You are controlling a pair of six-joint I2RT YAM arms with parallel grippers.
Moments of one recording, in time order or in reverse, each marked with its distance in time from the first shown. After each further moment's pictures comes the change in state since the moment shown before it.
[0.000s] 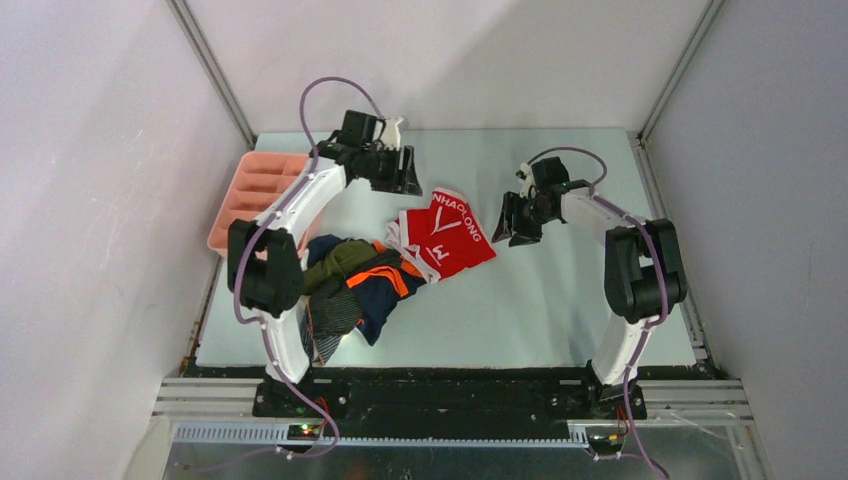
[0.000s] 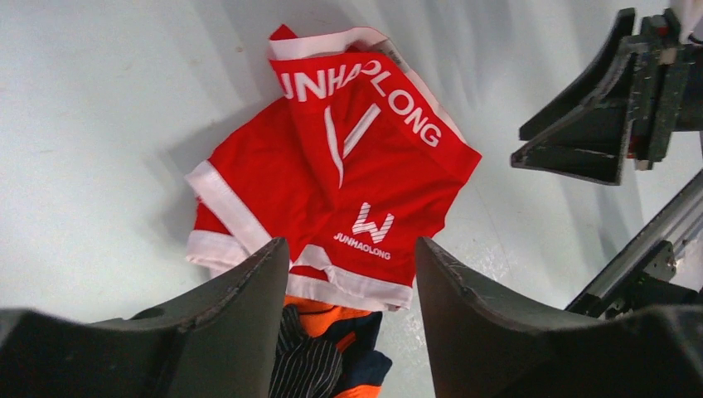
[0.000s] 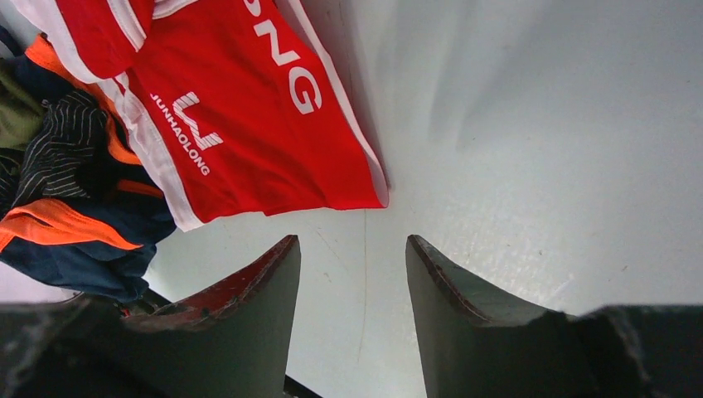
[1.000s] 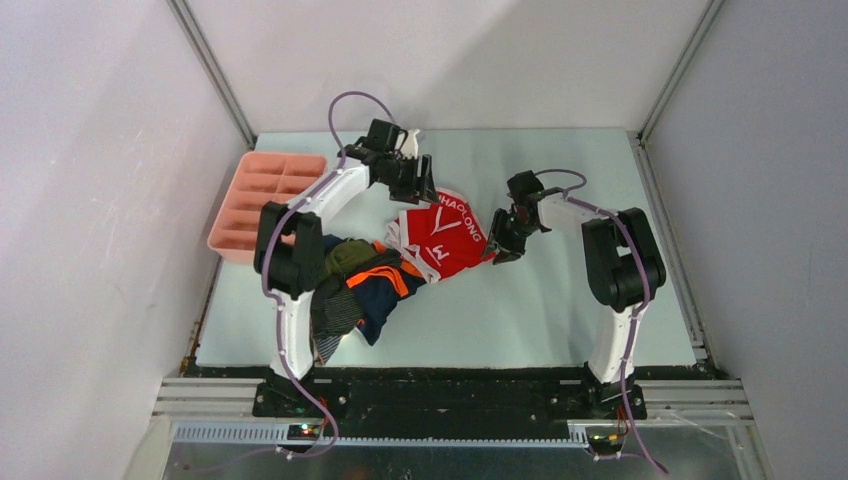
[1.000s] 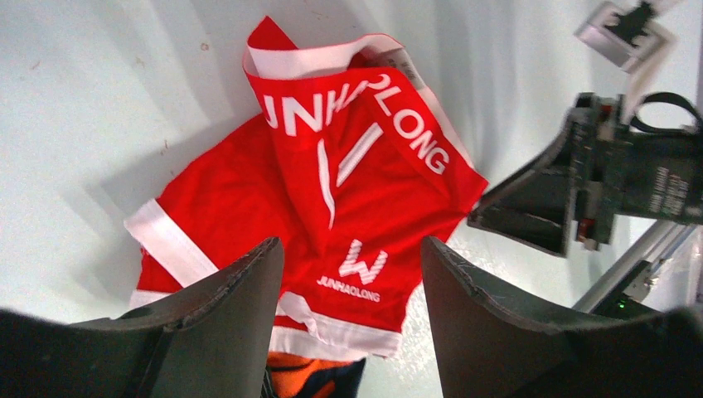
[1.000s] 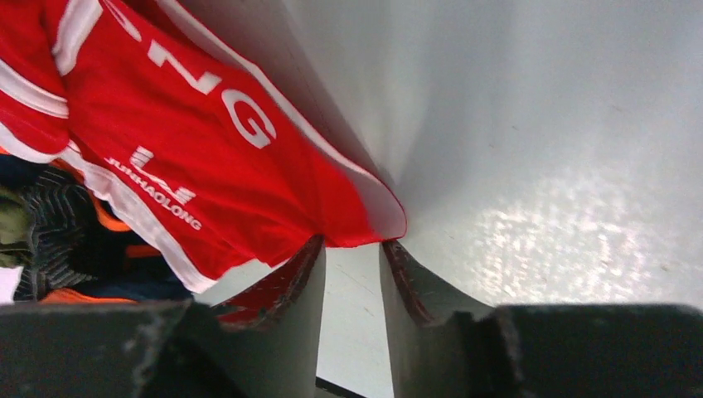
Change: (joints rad) left arm -0.042 0.185 0.079 0.033 0.003 -0.108; right arm 0.104 0.117 0.003 -0.018 0.088 0.297
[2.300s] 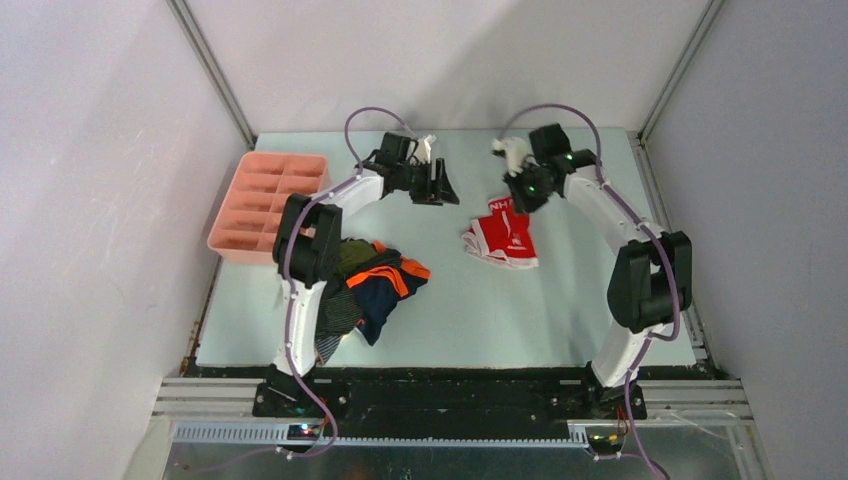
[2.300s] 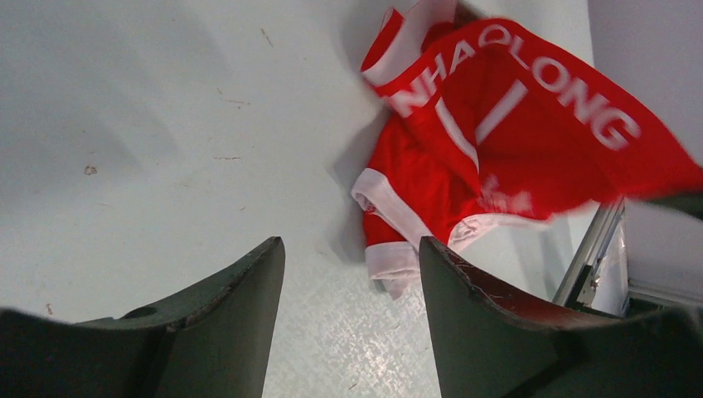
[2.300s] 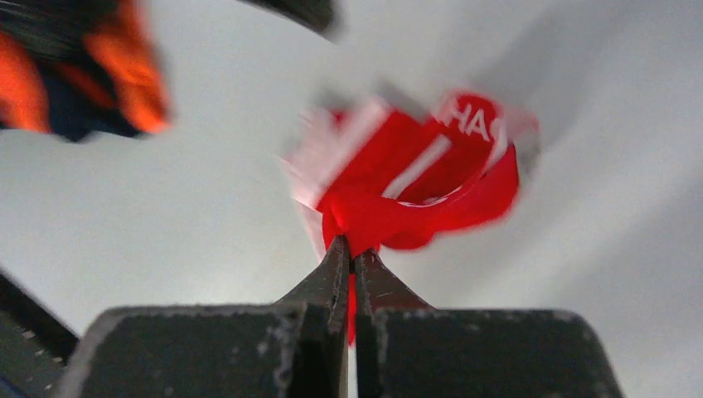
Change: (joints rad) left arm -0.013 0.153 -0.027 0.345 0.198 -0.119; right arm -0.034 -0.186 0.280 -0.223 0.088 -0.976
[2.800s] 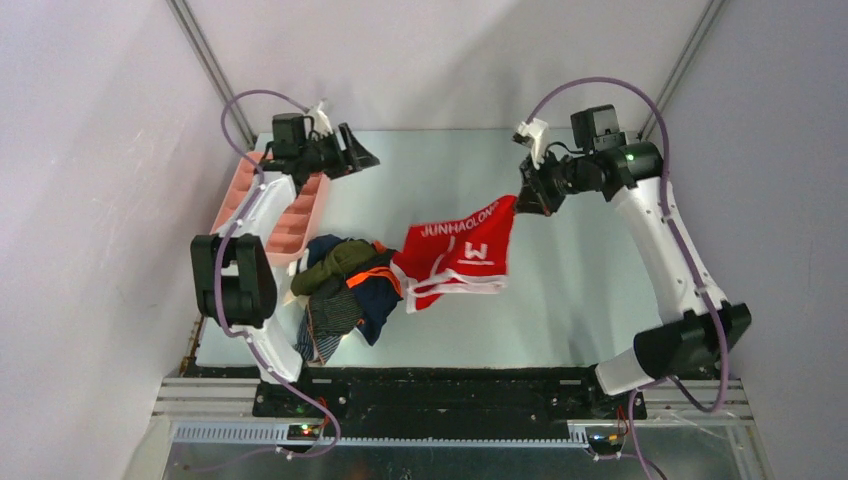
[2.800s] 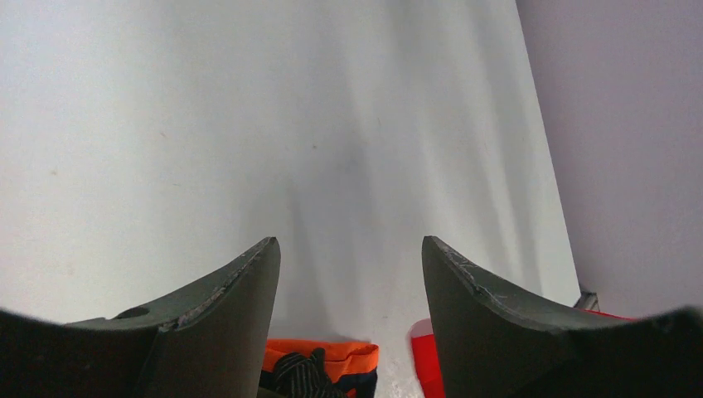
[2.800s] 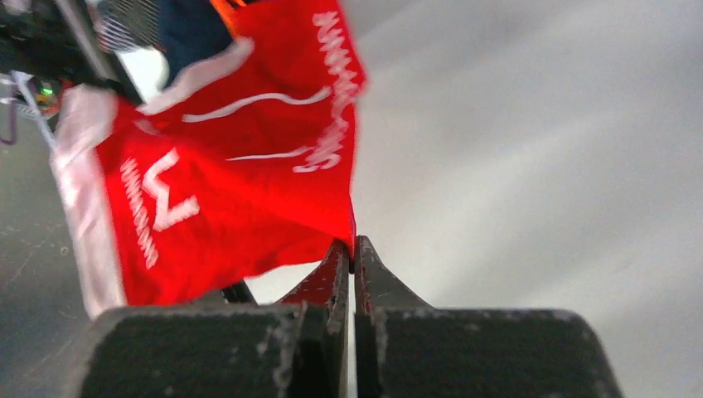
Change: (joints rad) left arm 0.351 -0.467 -0.289 0.025 -0.021 -0.026; right arm 0.034 -0.282 0.200 -0.331 -0.409 -0.106
